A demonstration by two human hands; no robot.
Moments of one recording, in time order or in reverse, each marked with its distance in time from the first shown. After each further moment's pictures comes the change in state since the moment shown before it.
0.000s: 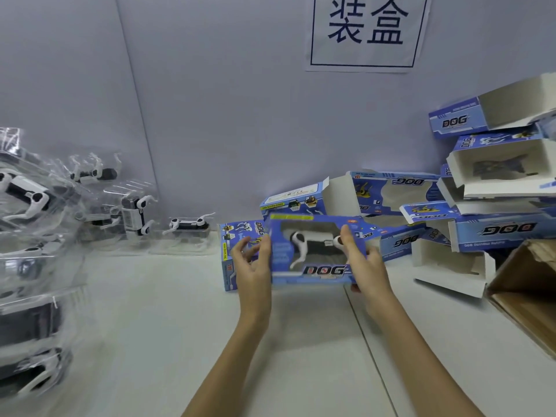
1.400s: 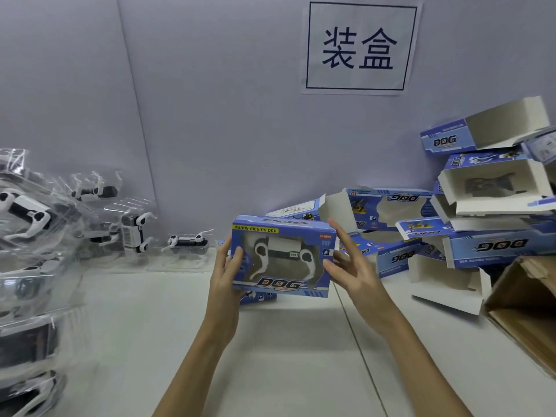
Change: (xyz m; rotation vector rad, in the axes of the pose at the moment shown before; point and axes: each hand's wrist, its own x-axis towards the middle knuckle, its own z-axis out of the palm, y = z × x) left_hand 0.032 0.014 -0.044 -0.116 -0.219 -0.036; right_hand -0.018 -0.024 -0.014 0.122 -0.526 -0.420
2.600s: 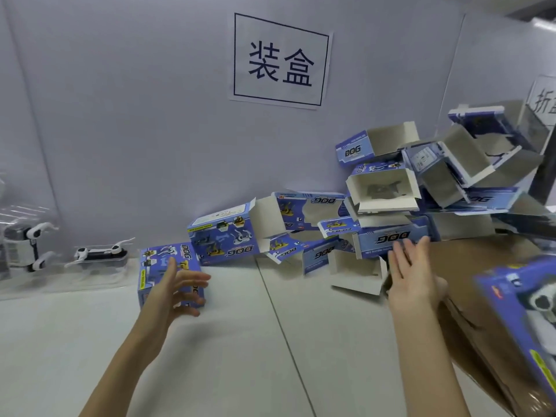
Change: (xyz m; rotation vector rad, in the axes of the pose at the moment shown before) left_hand -0.002 -0.001 0.007 0.199 -0.166 -0.204; right_hand -0.069 -0.079 -0.105 0.543 1.257 -0.079
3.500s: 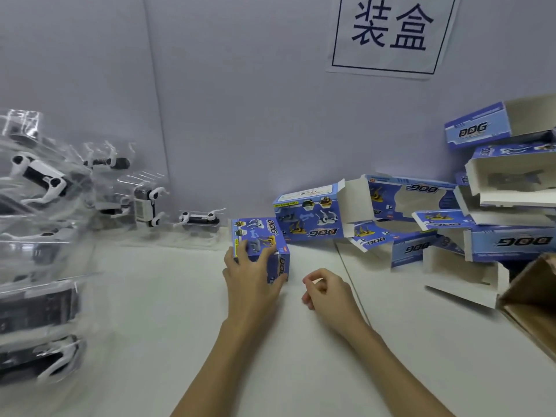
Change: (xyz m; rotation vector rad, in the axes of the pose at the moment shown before) left_hand 0.008 -0.047 -0.010 1.184 0.382 0.248; right_hand -0.098 0.212 0.028 -1.211 -1.017 0.069
